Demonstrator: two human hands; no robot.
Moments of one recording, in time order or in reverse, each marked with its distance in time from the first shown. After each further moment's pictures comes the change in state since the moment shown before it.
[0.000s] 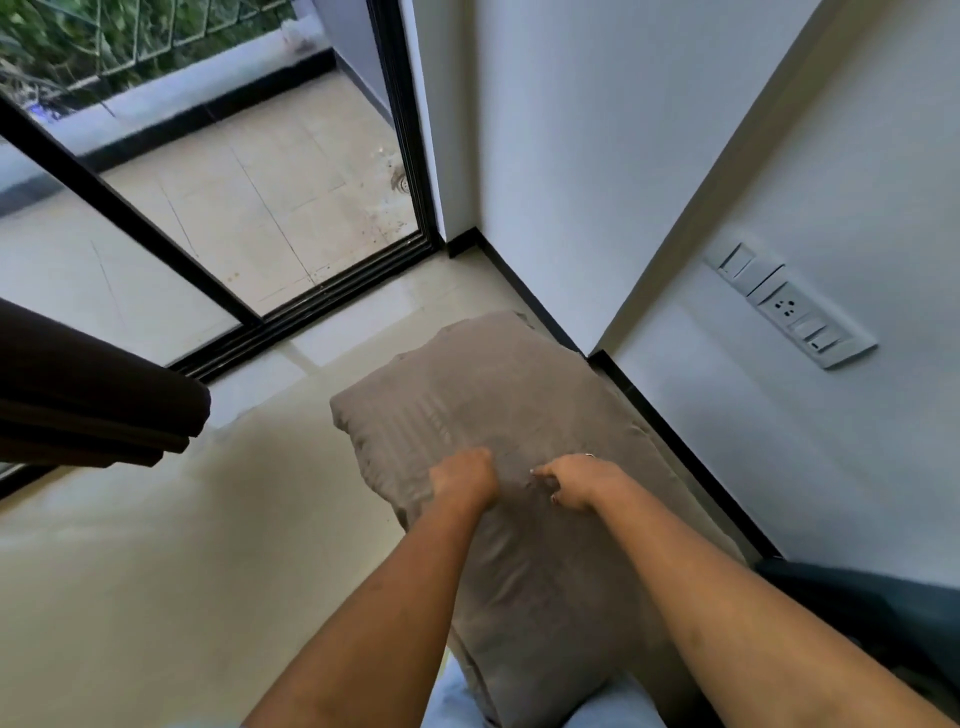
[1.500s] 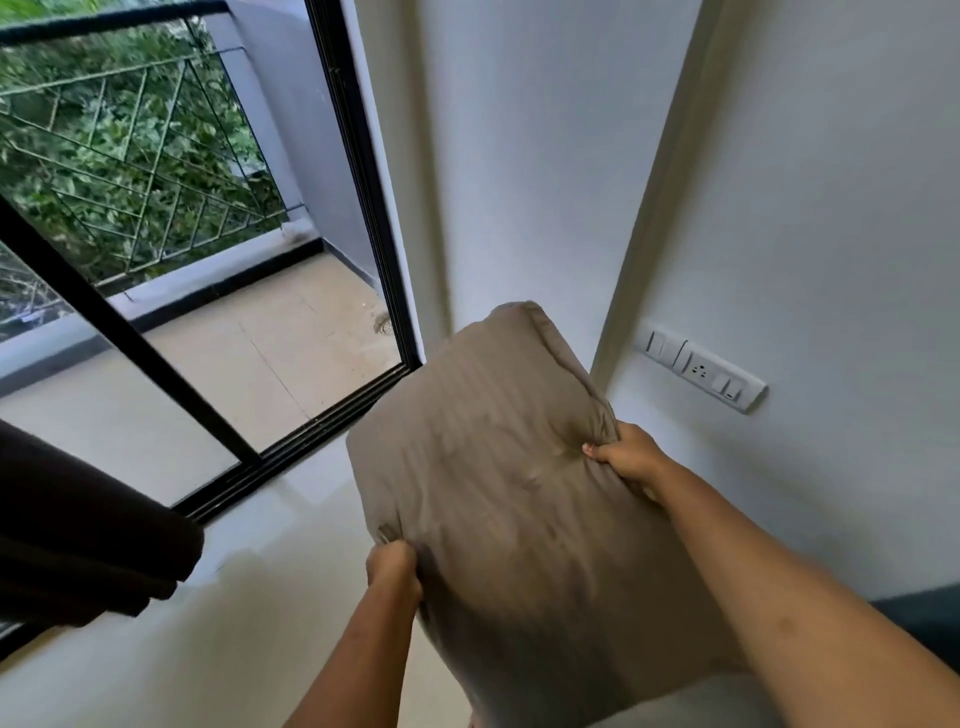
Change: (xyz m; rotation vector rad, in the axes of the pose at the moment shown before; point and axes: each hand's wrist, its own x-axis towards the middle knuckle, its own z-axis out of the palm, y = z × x) left_hand -0.077 -0.087 -0.016 -1.553 0.238 -0.563; right_hand -0.140 0.002 -0.064 1.096 0.663 0.163
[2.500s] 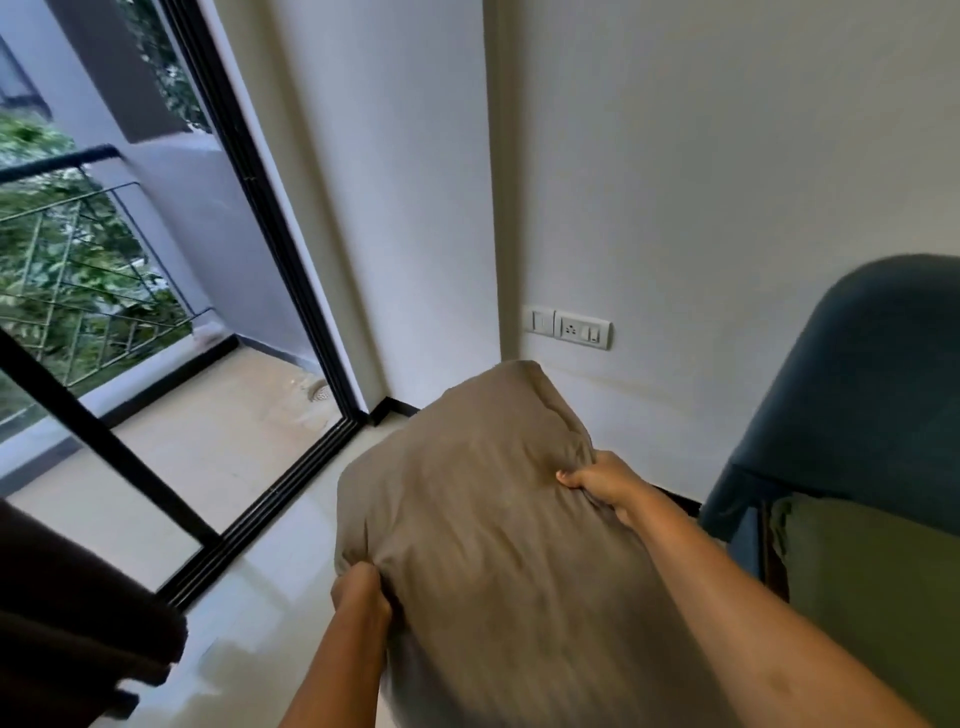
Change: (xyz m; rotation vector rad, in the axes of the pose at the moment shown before) left_hand -0.112 -0.092 -0.183 -0.052 -0.128 0.185; right_hand -0.305 0.082 0.061 0.365 0.198 0.071
